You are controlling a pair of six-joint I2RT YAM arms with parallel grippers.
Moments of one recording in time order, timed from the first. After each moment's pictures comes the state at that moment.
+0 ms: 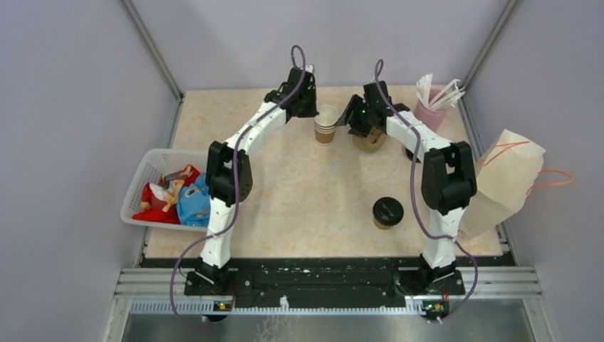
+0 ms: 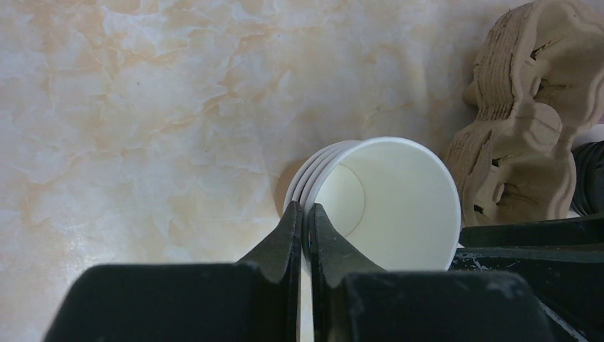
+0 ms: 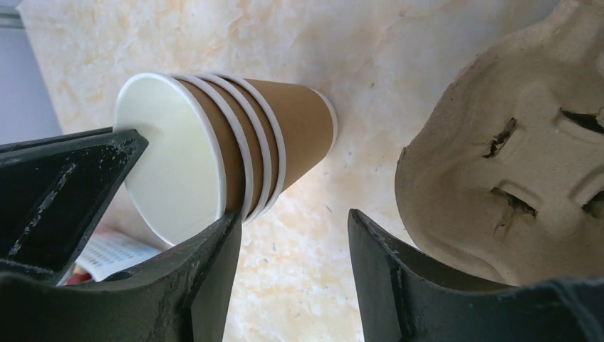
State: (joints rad) left arm -0.48 2.26 2.13 -0.54 0.00 -0.39; right arm 0.33 1.98 1.60 -0.38 -0.20 0.76
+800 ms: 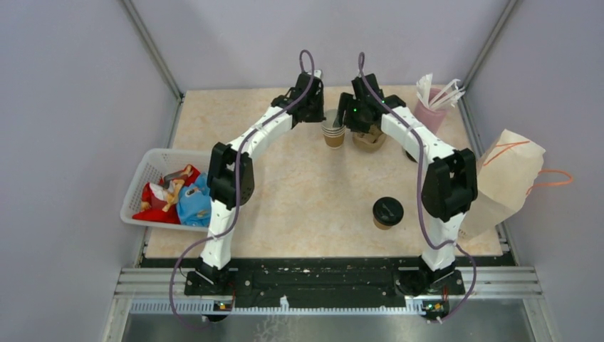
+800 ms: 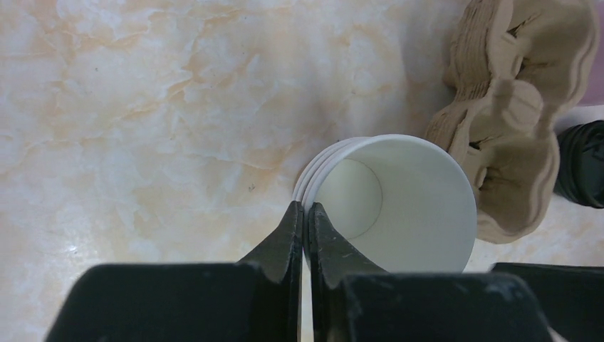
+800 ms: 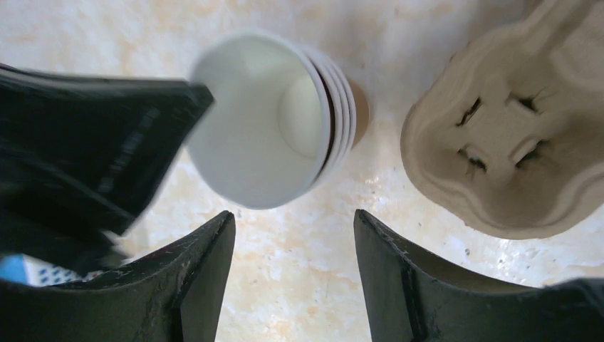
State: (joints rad) left arm -0.53 2.24 2.08 -0.50 -0.02 -0.43; right arm 0.44 1.93 1.70 -0.62 0.00 0.56
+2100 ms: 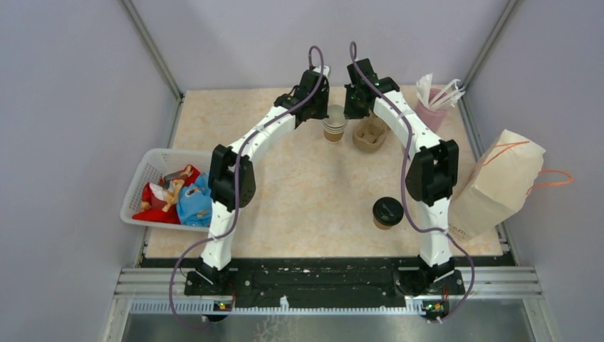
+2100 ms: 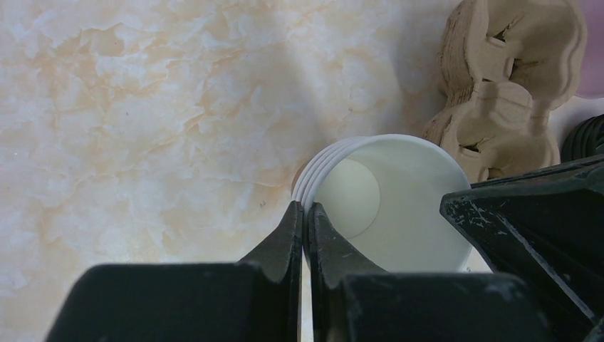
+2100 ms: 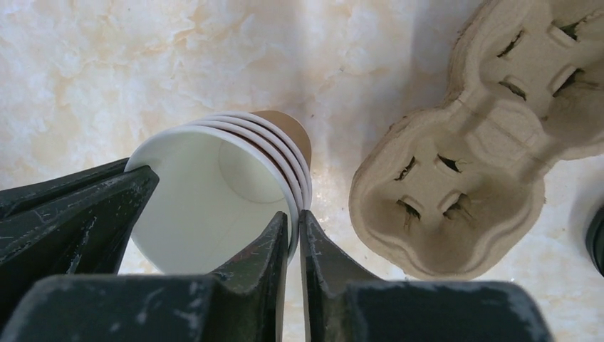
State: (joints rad) left arm -0.57 2.22 2.10 -0.49 -0.09 -0.29; right arm 0.42 2.14 2.10 -0.85 0.09 0.42
